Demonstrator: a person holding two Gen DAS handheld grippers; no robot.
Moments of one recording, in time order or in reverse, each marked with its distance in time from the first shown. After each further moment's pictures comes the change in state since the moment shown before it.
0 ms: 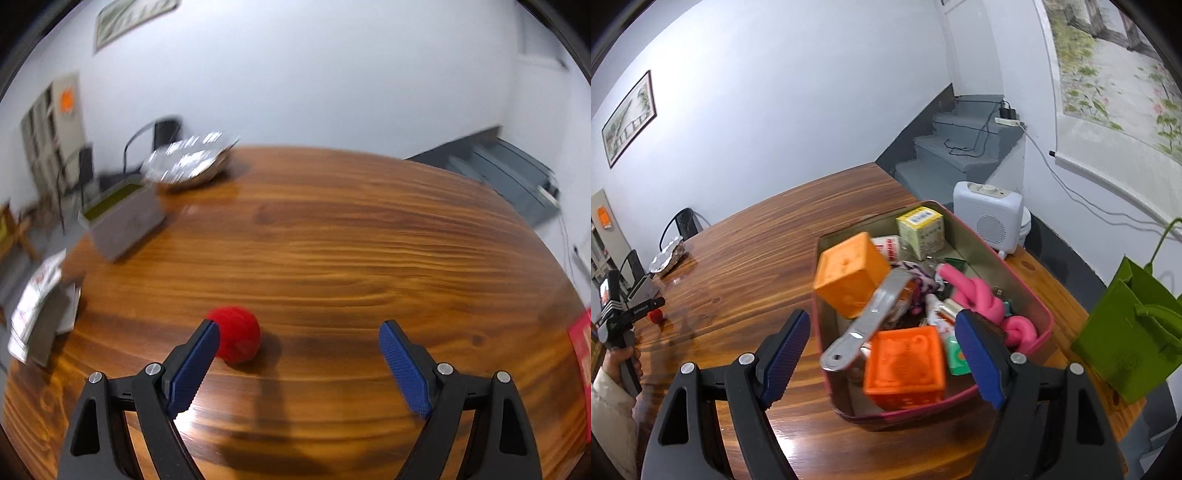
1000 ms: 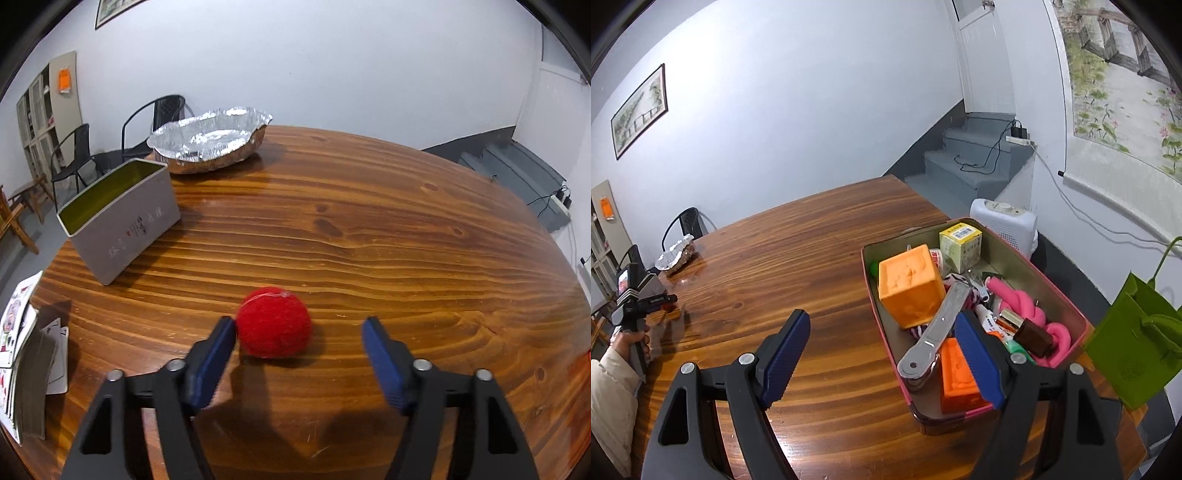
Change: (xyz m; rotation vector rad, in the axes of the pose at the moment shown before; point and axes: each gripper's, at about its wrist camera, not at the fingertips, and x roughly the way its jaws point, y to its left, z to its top) left arm 0.060 0.061 0.036 -0.021 0.058 -0.019; right arm -0.004 0.054 -0.002 -0.033 -0.053 -0.006
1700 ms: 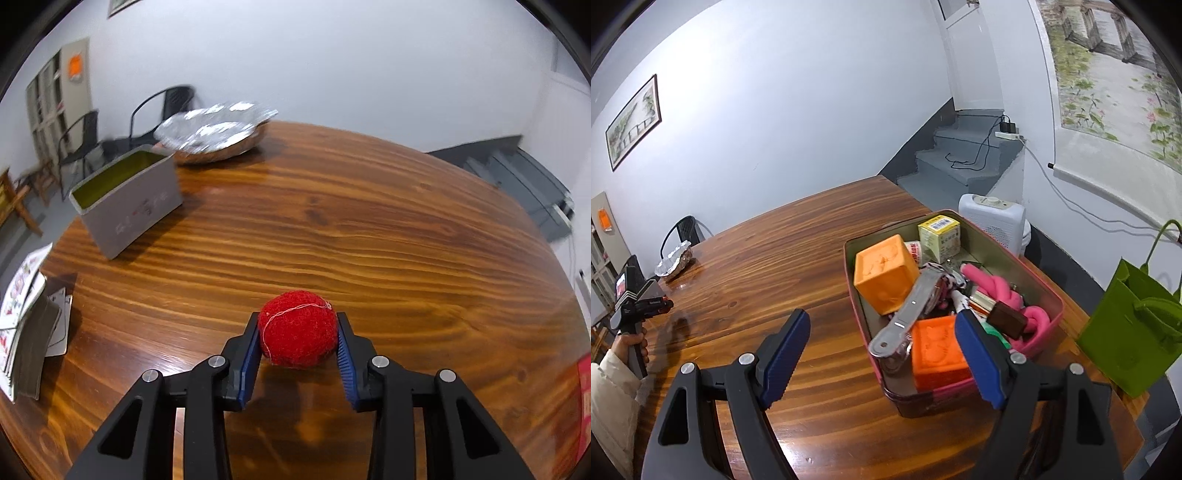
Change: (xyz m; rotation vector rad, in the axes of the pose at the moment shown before) left arm -0.030 -0.035 -0.014 0.003 -0.016 0.005; right arm -0.017 -0.028 -0.012 0.053 -0.005 -0.007
